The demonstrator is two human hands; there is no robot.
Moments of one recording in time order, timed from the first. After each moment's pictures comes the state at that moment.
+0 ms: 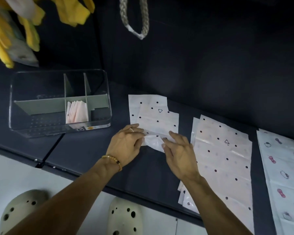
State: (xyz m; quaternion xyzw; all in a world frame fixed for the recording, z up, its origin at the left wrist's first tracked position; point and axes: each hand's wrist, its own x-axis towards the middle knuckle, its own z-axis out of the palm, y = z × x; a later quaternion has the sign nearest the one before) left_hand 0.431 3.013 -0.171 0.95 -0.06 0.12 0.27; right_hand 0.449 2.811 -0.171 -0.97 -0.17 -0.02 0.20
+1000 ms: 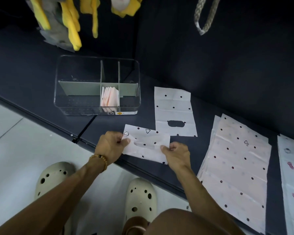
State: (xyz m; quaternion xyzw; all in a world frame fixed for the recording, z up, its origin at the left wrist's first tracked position) left_hand 0.350 3.095 -0.182 0.89 0.24 -0.03 0.40; right_hand 0.407 2.883 -0.175 -0.89 0.12 0.17 0.41
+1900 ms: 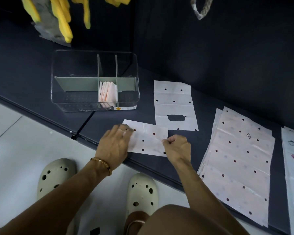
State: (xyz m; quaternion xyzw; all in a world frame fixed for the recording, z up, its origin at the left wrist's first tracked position) left_hand 0.338 3.080 -0.189 0.99 0.01 0.05 0.09; right_hand 0.412 2.889 -0.176 -0.93 0.10 0.16 0.32
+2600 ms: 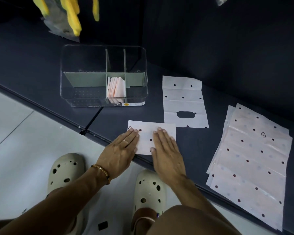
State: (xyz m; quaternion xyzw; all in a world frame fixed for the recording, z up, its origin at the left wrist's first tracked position) left_hand 0.307 3.088 -0.203 0.99 -0.07 0.01 0.13; right_hand 0.364 2.900 -0.210 -0.94 -0.31 0.08 0.11
